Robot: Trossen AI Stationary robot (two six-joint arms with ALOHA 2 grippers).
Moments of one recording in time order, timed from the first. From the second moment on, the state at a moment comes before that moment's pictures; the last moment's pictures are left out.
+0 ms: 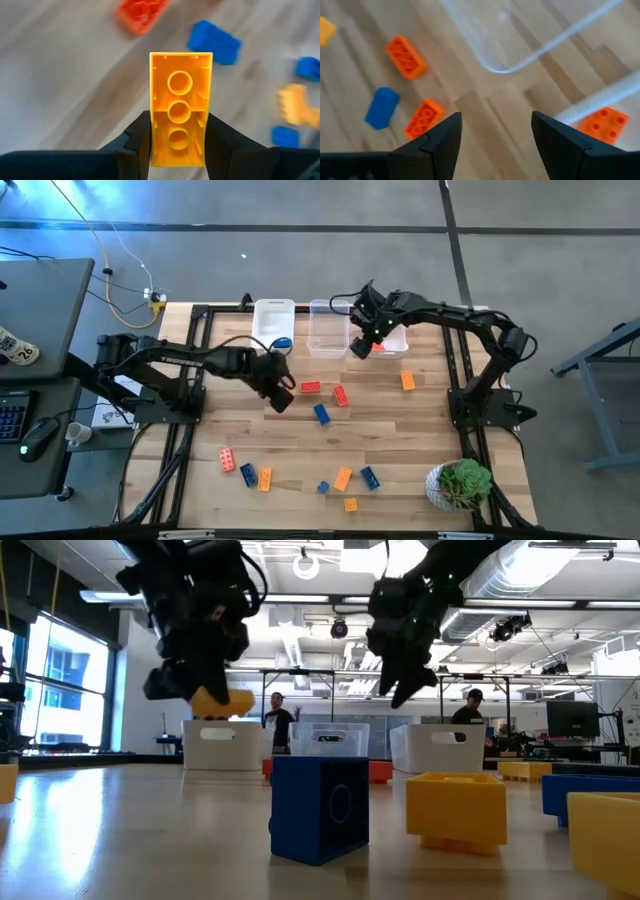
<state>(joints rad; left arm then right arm) 0.25 1.41 0.82 -0.47 0.23 -0.71 -0.52 1.69 1.33 -0.80 -0.27 0.15</state>
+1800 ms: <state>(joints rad) 0.50 1.41 0.82 0.31 1.01 -0.89 -0.14 1.59 1.33 -0.16 -0.42 -0.32</state>
